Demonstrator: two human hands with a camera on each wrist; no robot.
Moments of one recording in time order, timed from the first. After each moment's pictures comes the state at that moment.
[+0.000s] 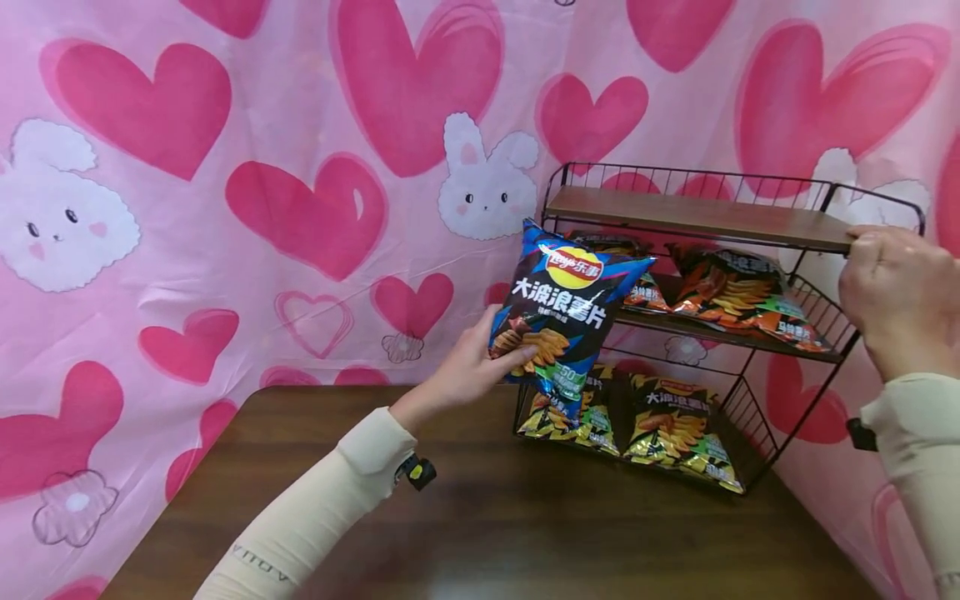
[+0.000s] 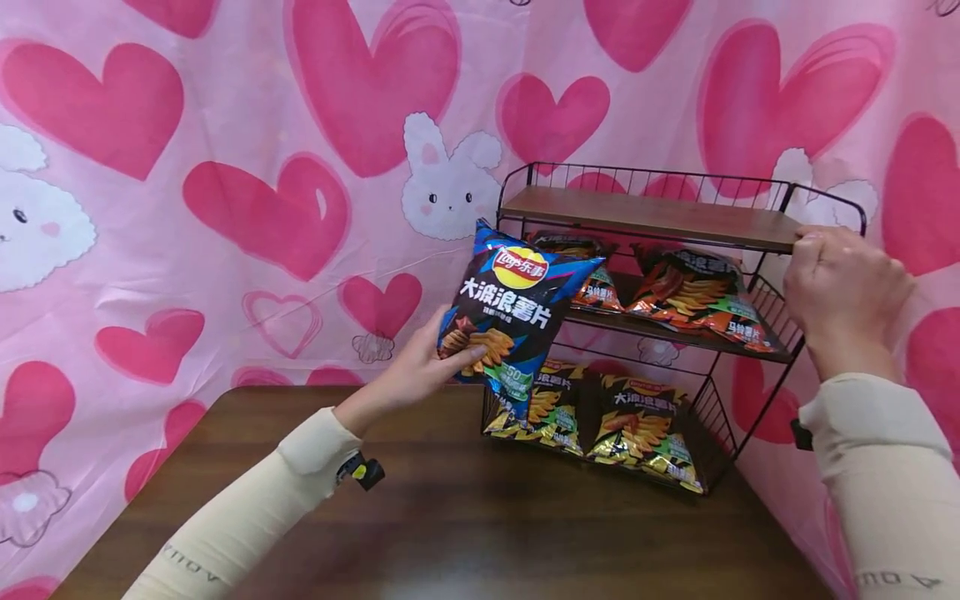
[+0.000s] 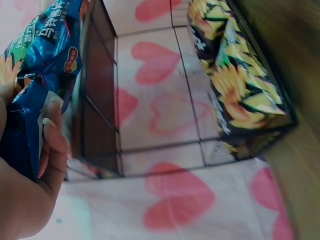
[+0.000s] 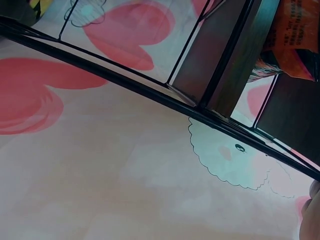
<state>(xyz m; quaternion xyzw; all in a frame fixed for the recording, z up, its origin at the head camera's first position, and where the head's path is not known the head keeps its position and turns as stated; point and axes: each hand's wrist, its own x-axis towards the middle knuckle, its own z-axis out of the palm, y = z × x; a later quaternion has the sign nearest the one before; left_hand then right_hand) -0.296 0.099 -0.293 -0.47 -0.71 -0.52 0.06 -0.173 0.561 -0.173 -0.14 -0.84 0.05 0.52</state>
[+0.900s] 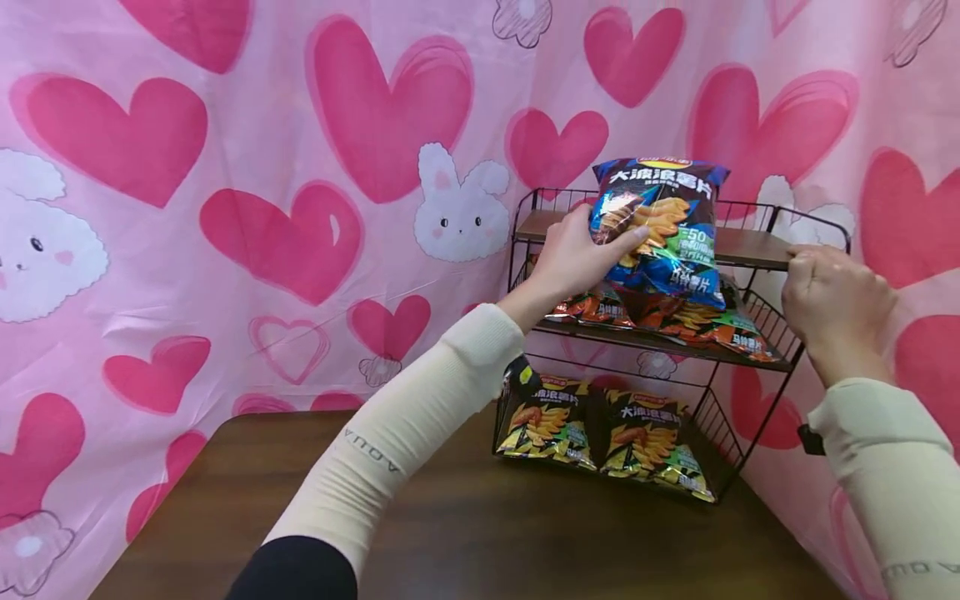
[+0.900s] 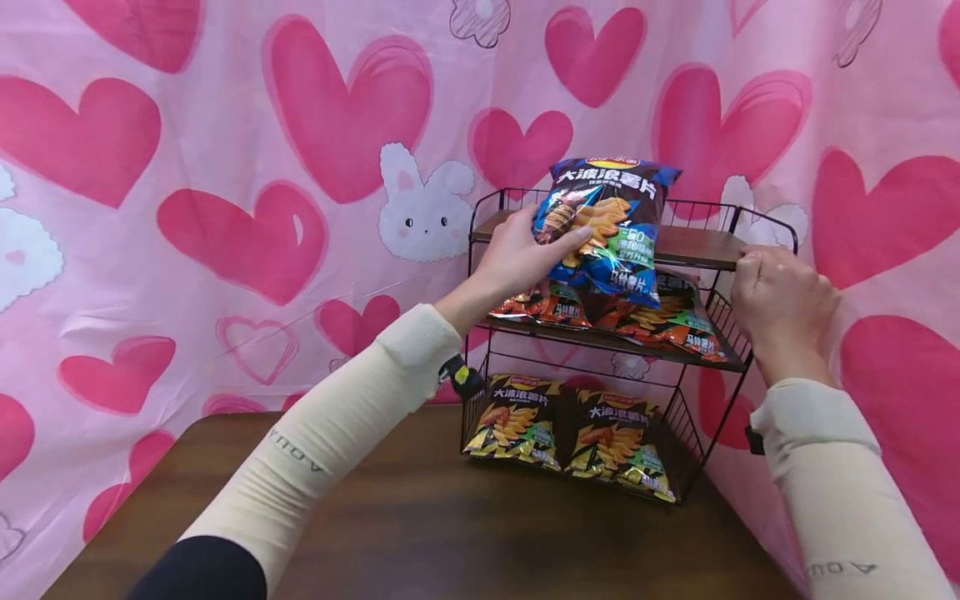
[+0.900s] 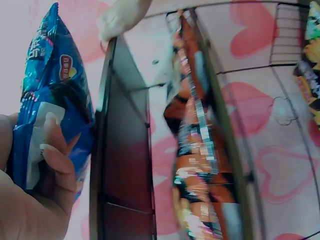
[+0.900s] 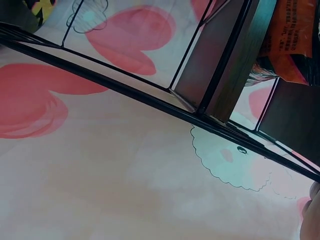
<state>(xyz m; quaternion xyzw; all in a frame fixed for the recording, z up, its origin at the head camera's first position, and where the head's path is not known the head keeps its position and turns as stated) -0.262 0.232 -0.131 -0.38 -0.78 -0.49 0.09 -0.161 0.555 -0.177 -0.15 -0.83 0.02 0.54</state>
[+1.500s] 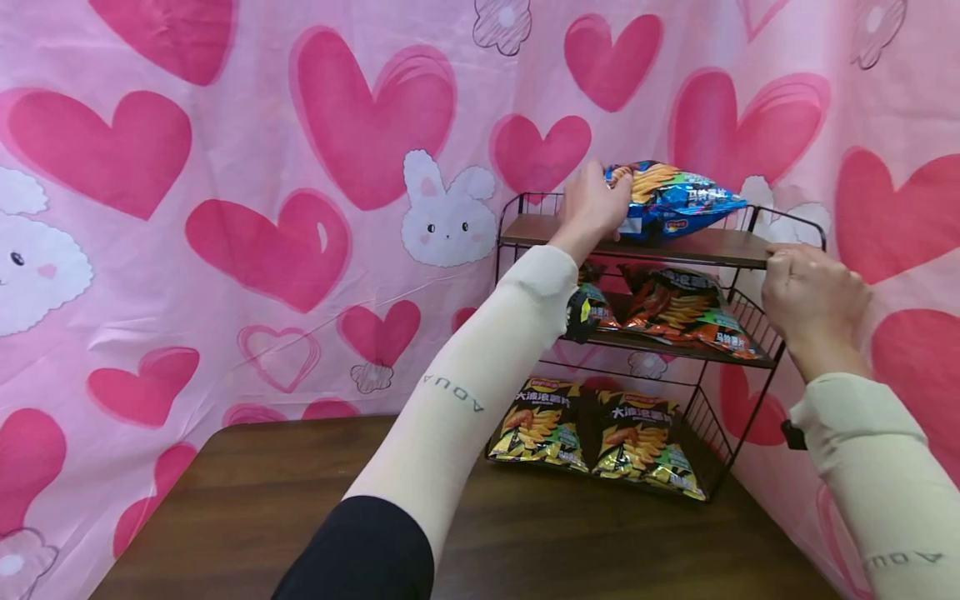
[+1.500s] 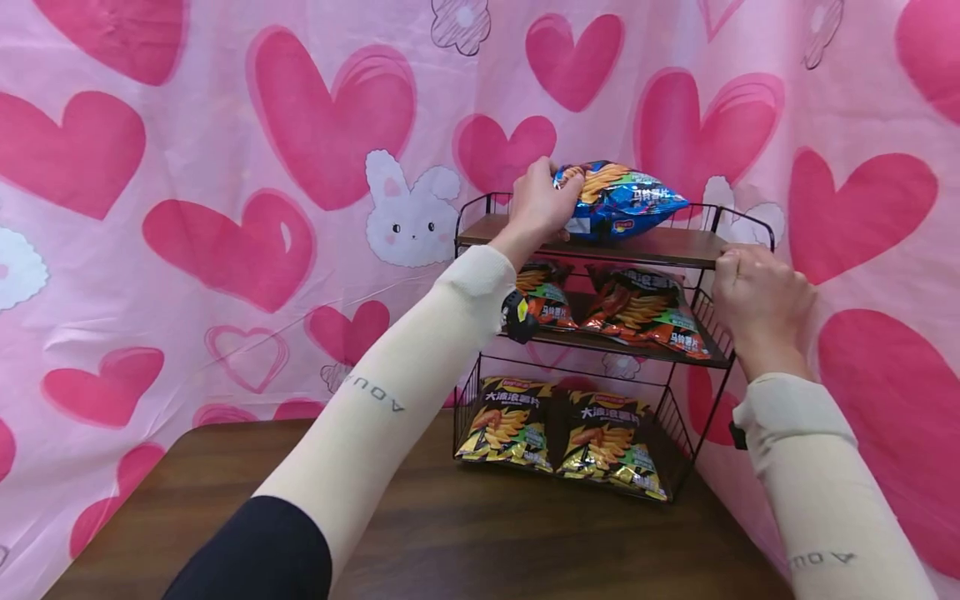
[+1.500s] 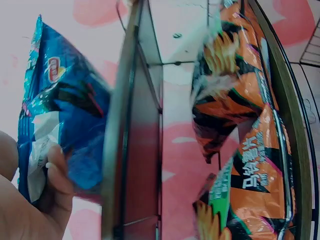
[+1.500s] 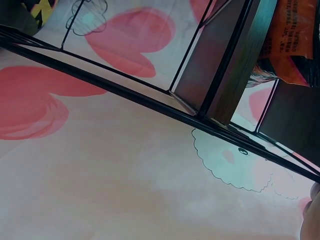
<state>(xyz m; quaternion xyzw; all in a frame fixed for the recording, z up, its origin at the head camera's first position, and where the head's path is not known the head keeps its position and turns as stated) -0.272 0.301 -0.075 -0.25 -0.83 -0.48 0.15 -0.161 0.558 -0.180 -0.14 -0.84 0.04 0.53</state>
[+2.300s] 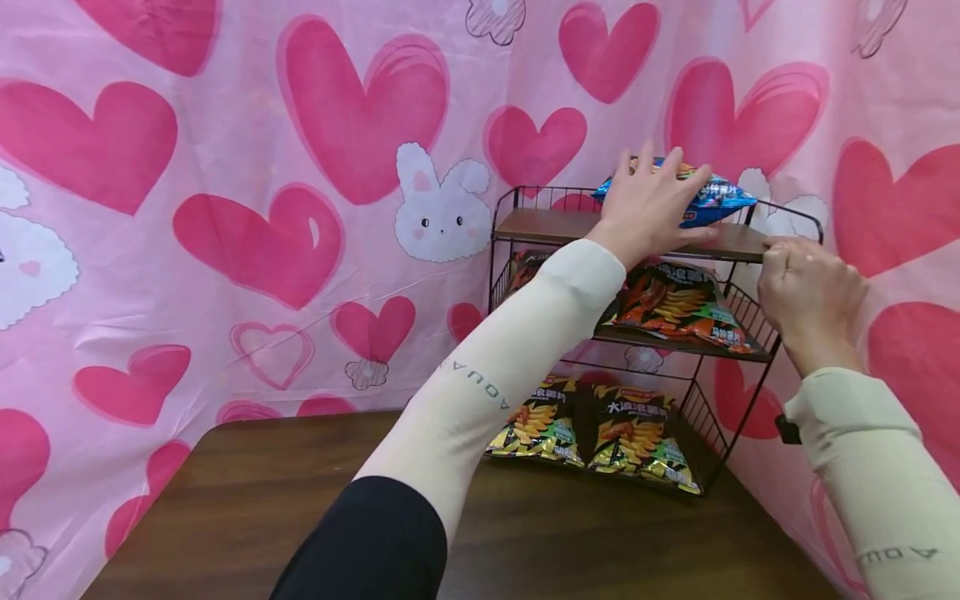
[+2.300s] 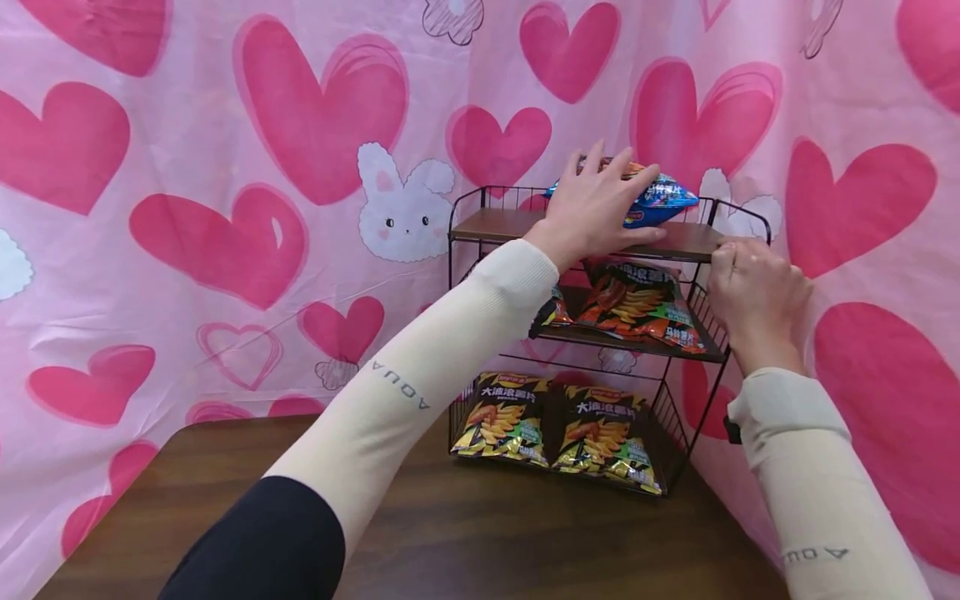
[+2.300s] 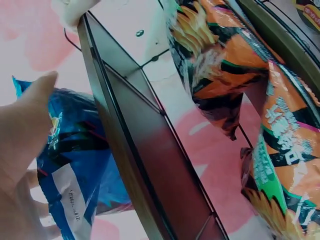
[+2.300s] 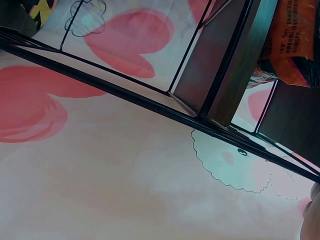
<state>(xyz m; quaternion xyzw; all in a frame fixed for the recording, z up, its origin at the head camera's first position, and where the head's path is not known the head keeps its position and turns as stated) -0.242 0.339 -0.071 -0.37 -0.87 0.05 0.33 -0.164 0.553 -0.176 -0.14 -0.83 0.03 0.54</state>
